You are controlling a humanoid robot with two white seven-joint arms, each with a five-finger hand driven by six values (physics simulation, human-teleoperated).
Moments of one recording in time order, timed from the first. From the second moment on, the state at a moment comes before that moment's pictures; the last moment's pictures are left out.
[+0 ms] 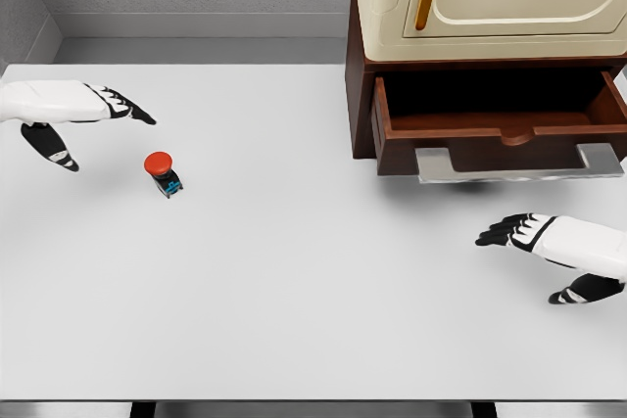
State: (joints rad) left arm -1.08 1.01 -1.15 -1.24 -0.08 -0.61 -0.56; right arm 0.16 -1.00 0.02 -1.76 0.13 -0.61 0.61
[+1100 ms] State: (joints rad) left arm -1.04 0.87 -1.18 -1.25 -0.19 -0.61 -0.57; right arm 0.50 -0.98 -0.51 -1.75 -0.12 -0.61 0.61
